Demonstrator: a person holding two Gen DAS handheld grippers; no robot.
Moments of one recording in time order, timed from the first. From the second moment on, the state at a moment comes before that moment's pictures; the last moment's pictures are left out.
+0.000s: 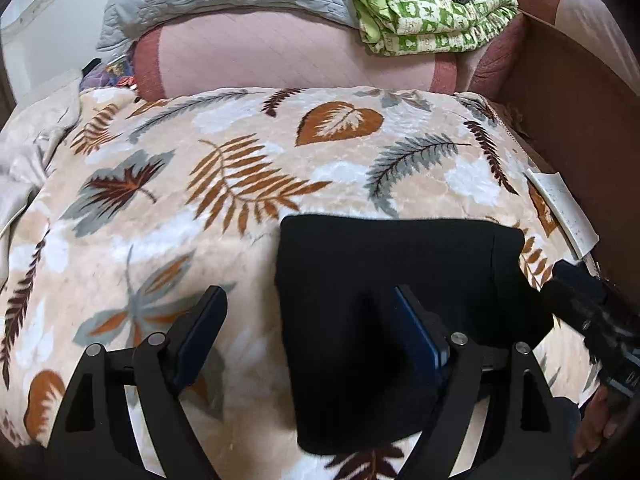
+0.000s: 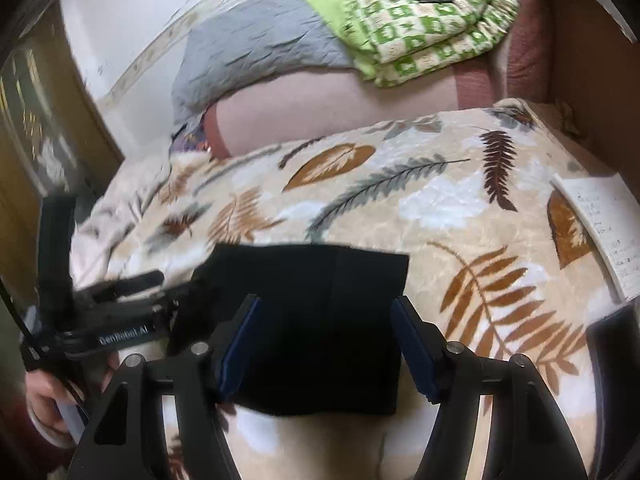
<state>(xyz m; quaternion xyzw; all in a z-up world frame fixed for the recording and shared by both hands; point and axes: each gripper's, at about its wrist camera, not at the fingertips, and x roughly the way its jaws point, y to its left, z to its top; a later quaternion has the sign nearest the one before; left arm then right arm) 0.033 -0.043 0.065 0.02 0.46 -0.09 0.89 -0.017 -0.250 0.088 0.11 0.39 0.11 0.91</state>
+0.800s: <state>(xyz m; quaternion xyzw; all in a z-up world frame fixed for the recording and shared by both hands) 0.018 -0.048 0.048 0.00 0.49 -0.10 0.87 -0.019 -0.268 0.055 0.17 0.43 0.07 0.88</state>
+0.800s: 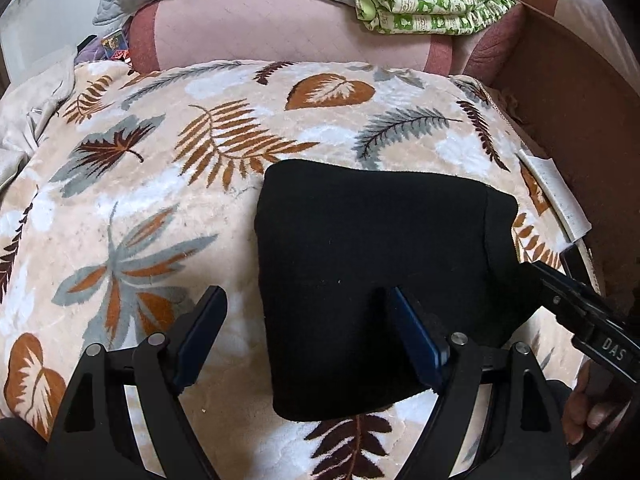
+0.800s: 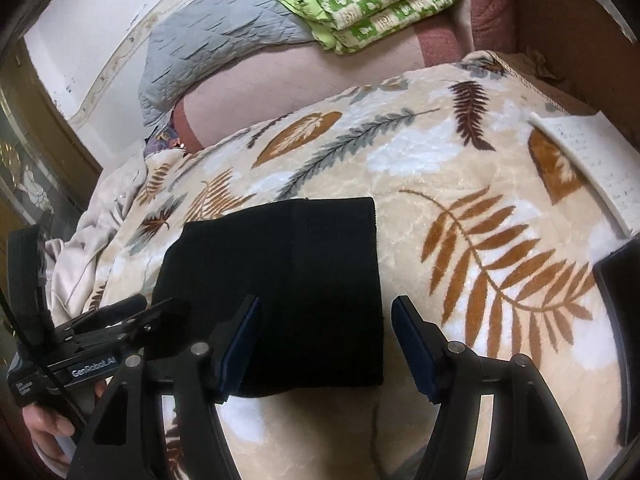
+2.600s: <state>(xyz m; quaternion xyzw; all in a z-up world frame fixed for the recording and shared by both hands) 0.045 0.014 0.083 -0.13 0.47 -0.18 0.86 0.012 -0.232 0.085 0.22 0.40 0.19 0.87</state>
